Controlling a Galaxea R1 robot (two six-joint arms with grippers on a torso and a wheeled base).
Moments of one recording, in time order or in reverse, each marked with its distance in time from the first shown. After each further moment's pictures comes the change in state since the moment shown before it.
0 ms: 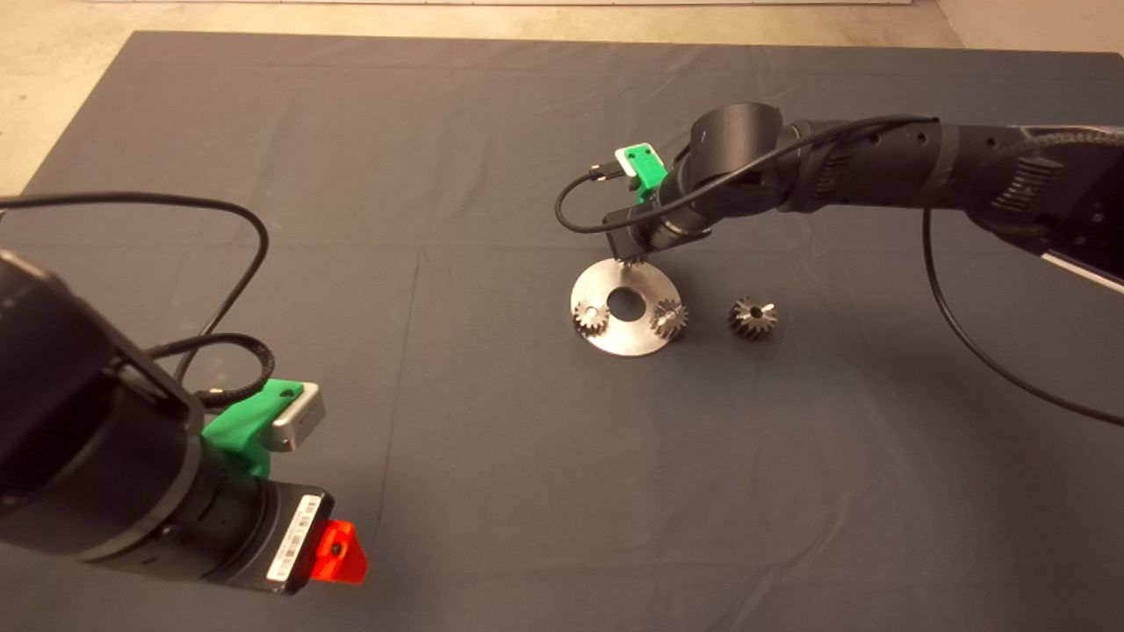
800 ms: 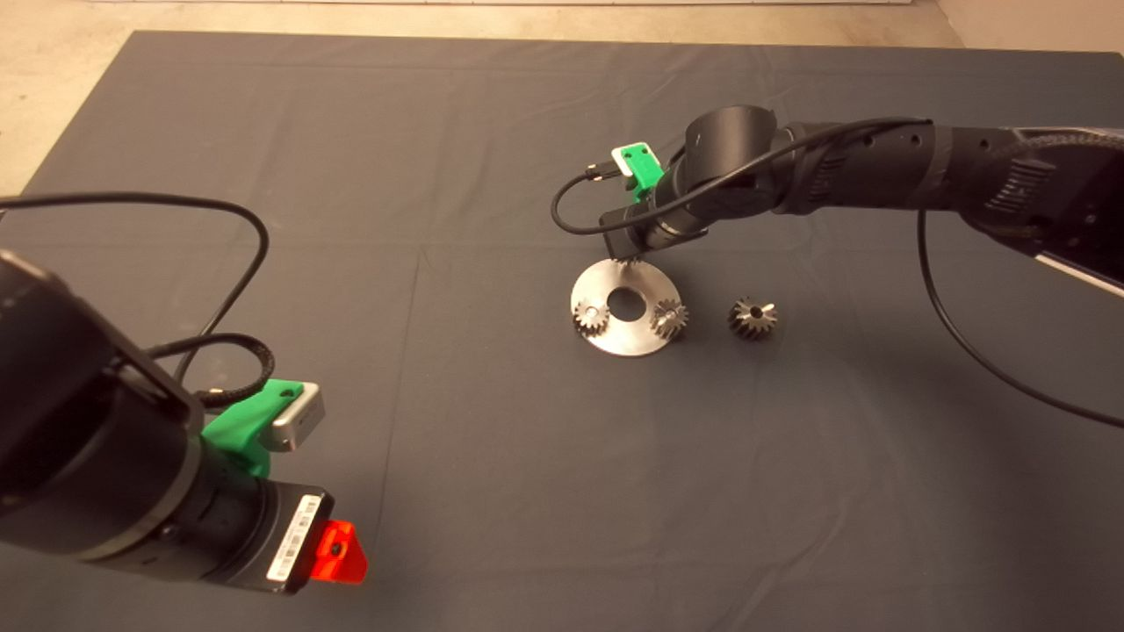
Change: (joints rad) left arm 0.000 0.000 0.000 0.000 0.000 0.000; right arm -0.003 0.008 -0.002 -0.012 -0.002 0.003
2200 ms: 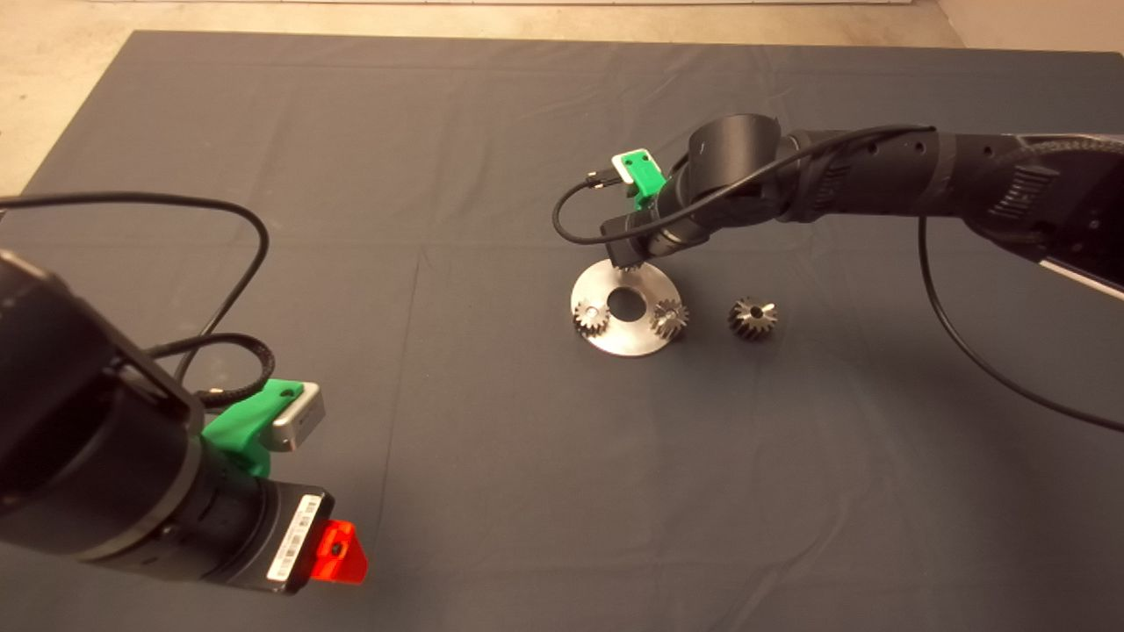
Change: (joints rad) left arm 0.000 0.000 0.000 0.000 0.000 0.000; right arm -0.009 -0.010 0.010 0.000 0.001 0.000
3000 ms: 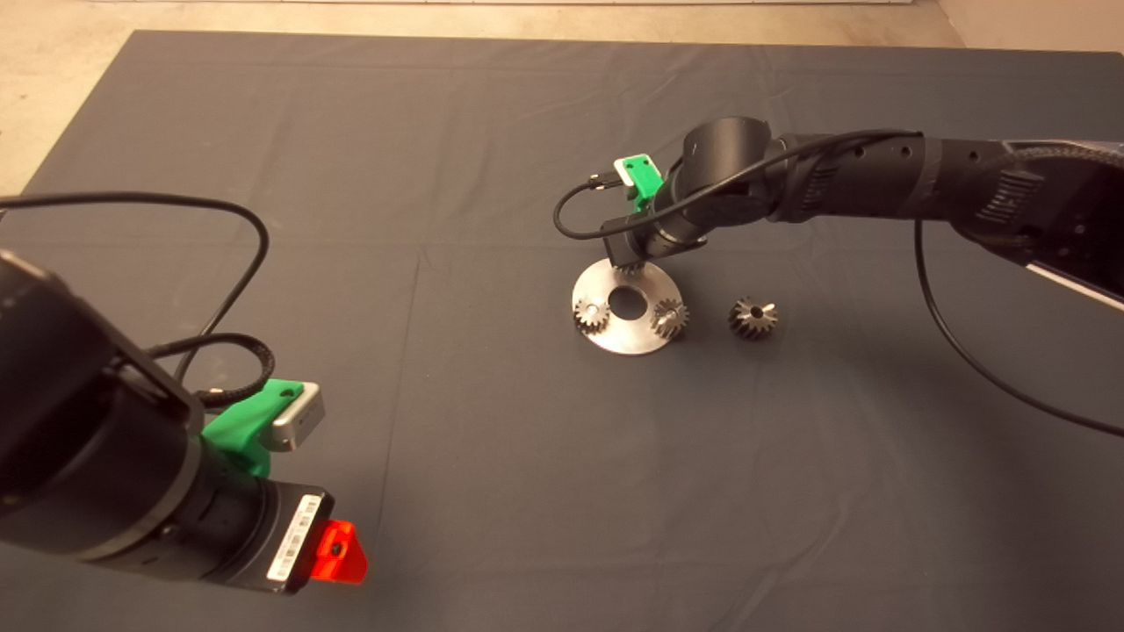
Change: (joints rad) left arm 0.000 0.000 0.000 0.000 0.000 0.000; right arm -0.013 0.012 -0.038 0.001 0.006 0.011
